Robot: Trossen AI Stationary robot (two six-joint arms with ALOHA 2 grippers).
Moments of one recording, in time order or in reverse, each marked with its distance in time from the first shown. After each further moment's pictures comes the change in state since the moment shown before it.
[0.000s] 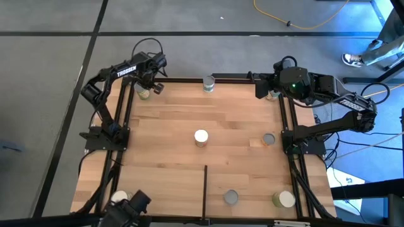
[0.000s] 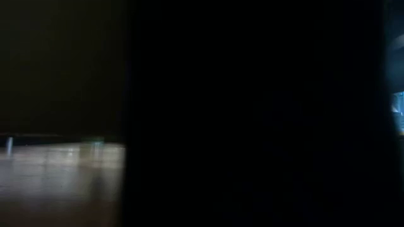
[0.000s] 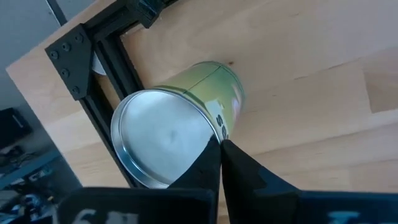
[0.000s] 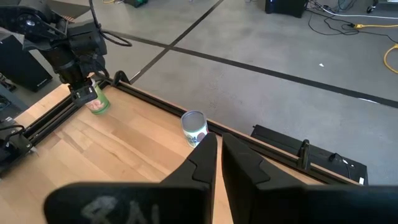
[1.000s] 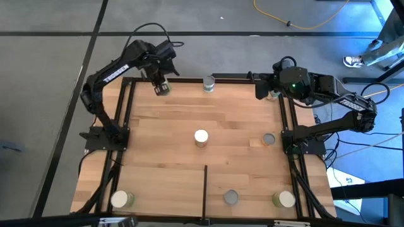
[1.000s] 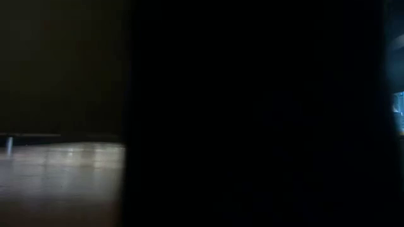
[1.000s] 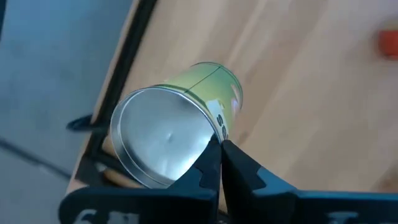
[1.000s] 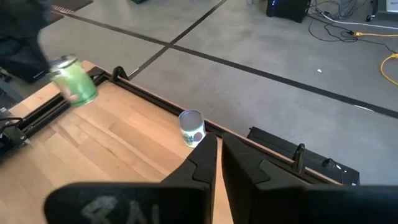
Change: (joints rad) left arm -0.329 -0.107 0.547 -0.359 0.184 0.410; right arm 0.000 0.000 0.000 0.000 -0.002 -0.049
